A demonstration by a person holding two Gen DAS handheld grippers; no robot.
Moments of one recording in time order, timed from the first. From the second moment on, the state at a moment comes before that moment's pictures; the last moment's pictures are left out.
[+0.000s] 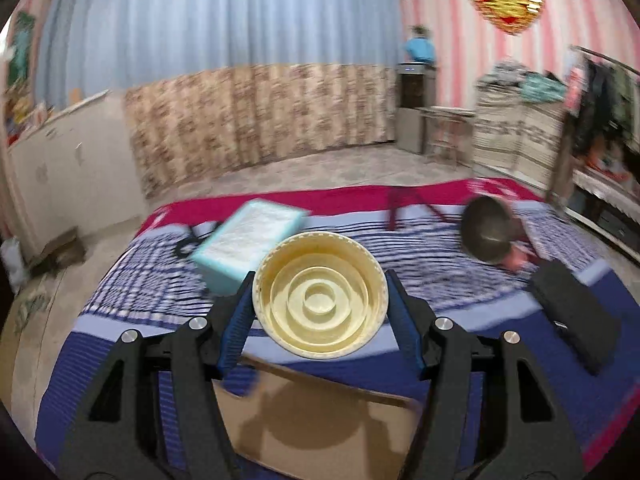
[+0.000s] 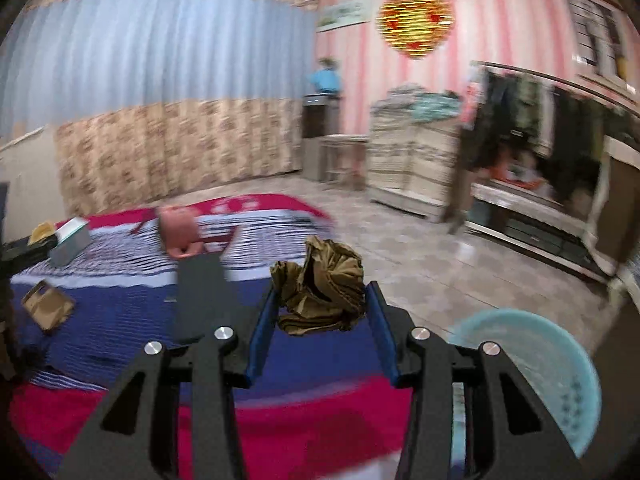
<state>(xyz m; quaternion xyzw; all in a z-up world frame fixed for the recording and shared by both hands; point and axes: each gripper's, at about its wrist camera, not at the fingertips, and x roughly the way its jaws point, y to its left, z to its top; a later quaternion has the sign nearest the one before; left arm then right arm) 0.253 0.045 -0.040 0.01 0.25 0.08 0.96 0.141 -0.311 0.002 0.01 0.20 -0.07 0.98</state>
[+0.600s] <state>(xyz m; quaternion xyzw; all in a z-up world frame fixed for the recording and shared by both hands) 0.192 -0.254 -0.028 0.08 0.25 -0.23 0.94 0.040 -0.486 -0.009 0.05 0.19 -0.24 0.95</state>
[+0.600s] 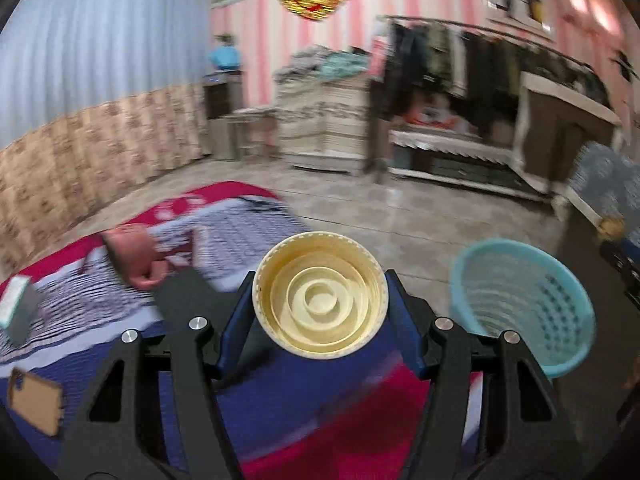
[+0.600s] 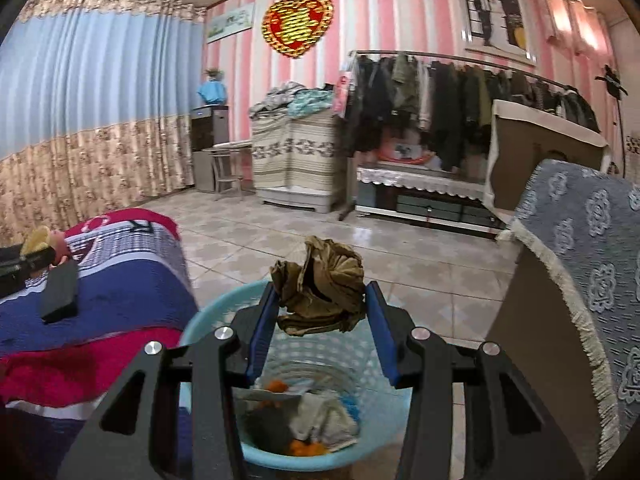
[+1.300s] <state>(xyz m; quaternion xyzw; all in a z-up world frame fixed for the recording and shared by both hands) 0.182 -0.419 -0.064 0.13 0.28 -0.35 0.89 0.009 -0.555 -0.048 0.08 0.21 -0.28 0.93</state>
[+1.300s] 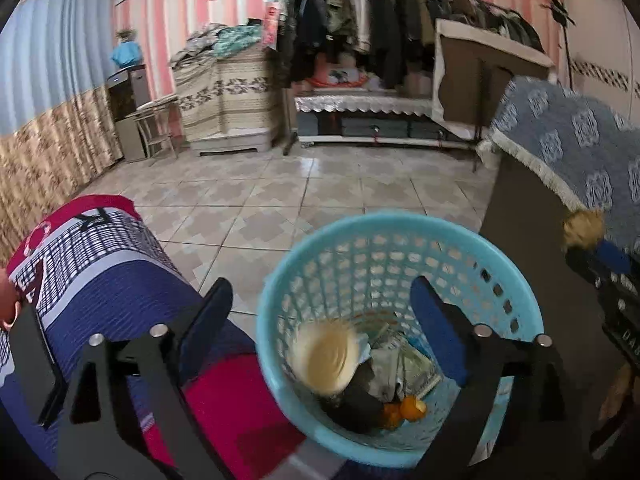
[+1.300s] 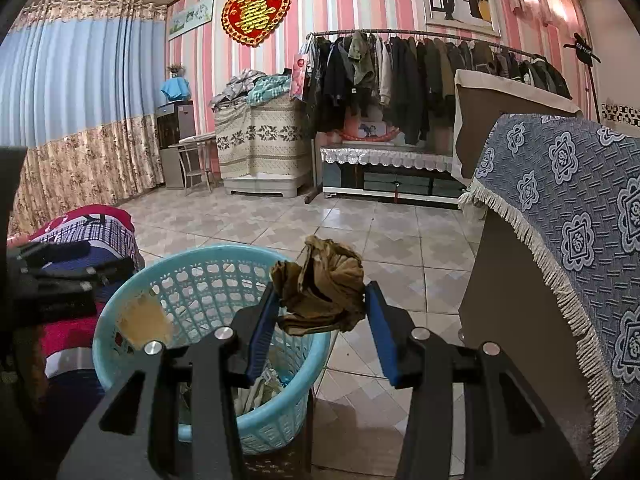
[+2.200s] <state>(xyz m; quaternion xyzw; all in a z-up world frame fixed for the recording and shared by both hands) 0.199 -0.259 -0.029 0.08 0.27 -0.20 0.94 0.091 -0.503 -0.051 0.07 0.25 -0.22 0.94</state>
